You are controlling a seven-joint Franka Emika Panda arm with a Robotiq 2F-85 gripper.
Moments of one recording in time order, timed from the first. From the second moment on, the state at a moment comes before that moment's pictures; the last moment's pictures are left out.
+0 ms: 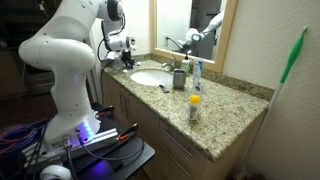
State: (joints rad) arm 0.46 0.76 0.27 -1.60 -0.39 2.66 -2.45
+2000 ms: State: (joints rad) arm 0.23 -0.01 0.22 -2.27 -0.18 2.28 -2.09
